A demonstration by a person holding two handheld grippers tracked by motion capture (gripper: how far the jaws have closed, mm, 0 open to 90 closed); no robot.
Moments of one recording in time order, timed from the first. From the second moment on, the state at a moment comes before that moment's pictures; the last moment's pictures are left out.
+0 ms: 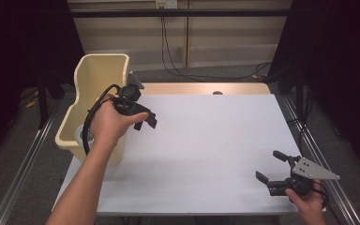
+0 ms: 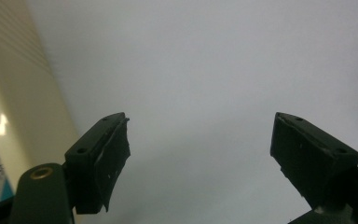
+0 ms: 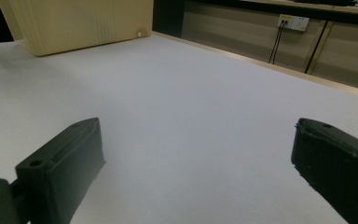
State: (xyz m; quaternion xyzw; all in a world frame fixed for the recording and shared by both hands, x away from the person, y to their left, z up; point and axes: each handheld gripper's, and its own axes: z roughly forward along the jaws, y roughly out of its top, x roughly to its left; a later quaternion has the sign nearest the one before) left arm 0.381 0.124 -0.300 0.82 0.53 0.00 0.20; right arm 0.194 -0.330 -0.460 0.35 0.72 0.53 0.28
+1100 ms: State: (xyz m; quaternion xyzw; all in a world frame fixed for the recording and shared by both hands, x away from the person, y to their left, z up) left arm 0.351 0.100 -0.389 0.84 0.50 -0.02 0.21; right arm 0.194 -0.330 -0.460 0.35 0.72 0.53 0.28
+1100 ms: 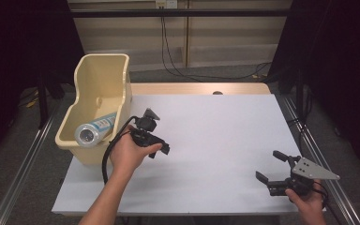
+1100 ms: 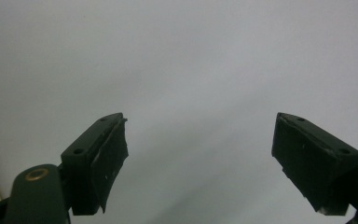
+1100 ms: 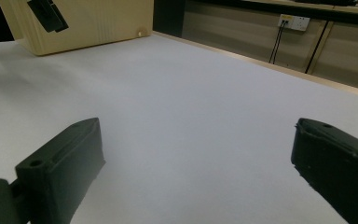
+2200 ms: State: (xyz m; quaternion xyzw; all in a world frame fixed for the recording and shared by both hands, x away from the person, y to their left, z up) left arm 0.293 0.112 -0.431 0.75 0.40 0.24 0.46; right arm 0.195 -0.329 -0.460 0.35 0.72 0.53 0.27
